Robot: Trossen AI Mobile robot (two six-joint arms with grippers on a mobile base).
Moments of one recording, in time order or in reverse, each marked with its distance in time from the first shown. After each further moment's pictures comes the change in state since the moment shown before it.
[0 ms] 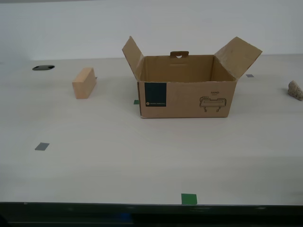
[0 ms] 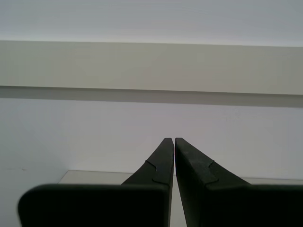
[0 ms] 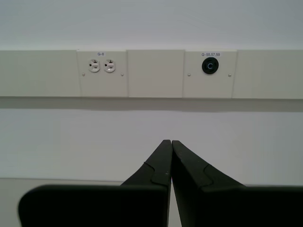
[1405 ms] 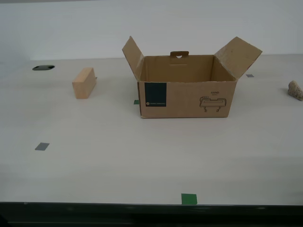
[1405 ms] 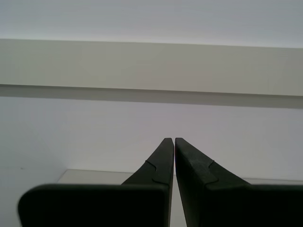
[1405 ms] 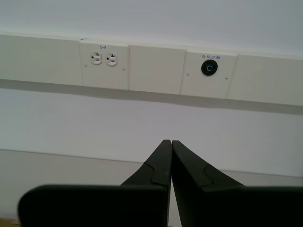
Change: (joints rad) arm 0 -0.001 -0.086 0.399 -0.664 0.000 -0.067; arm 1 0.000 0.000 0.000 0.000 0.000 -0.009
